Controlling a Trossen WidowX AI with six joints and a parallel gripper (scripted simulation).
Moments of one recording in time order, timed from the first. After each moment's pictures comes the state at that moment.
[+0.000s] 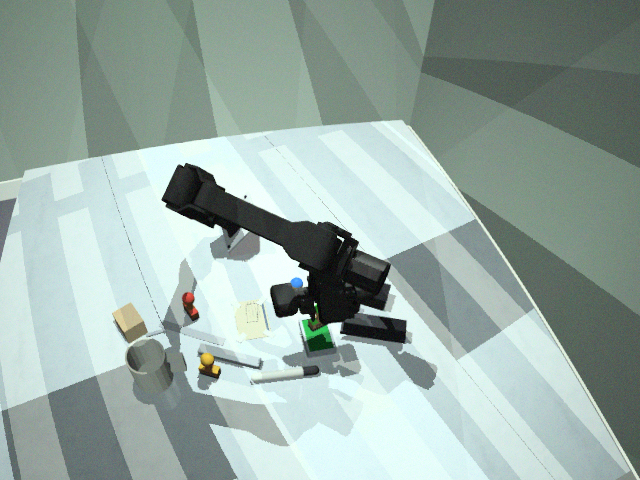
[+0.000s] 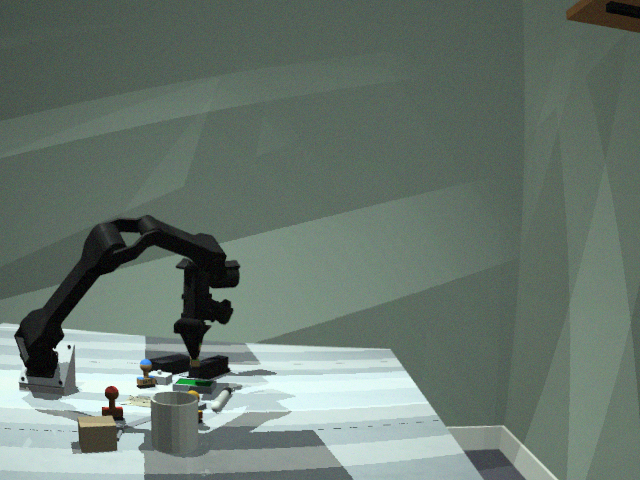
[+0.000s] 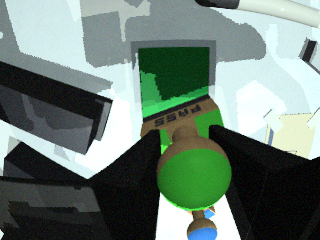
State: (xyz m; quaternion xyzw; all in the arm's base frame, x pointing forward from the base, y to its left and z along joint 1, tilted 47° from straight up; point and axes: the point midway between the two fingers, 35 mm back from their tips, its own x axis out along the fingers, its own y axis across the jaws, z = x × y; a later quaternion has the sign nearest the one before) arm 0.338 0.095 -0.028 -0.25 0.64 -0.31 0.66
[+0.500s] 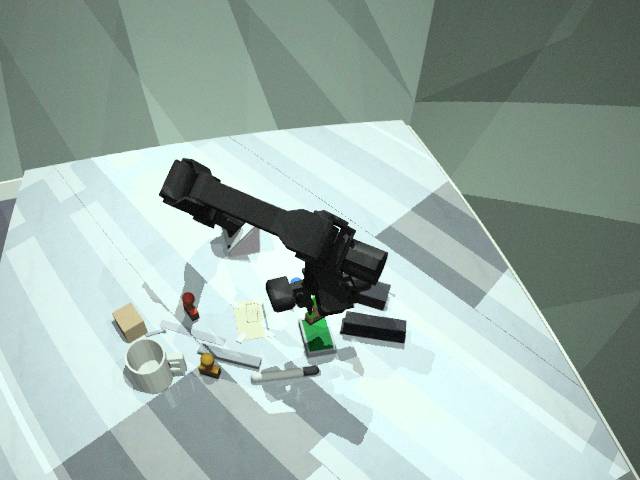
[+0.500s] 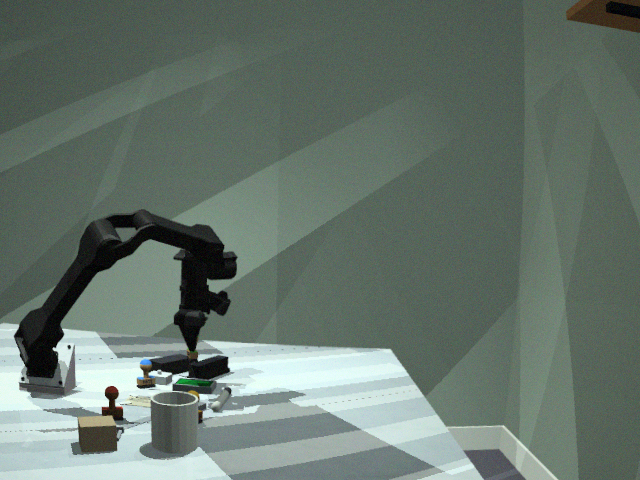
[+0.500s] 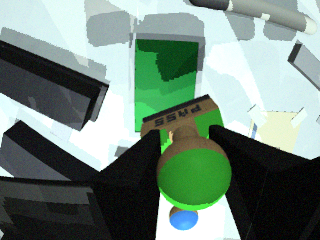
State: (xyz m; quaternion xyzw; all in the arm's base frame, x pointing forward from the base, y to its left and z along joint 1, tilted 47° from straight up) arm 0.333 0.105 -0.010 -0.27 0.65 -0.28 0.65
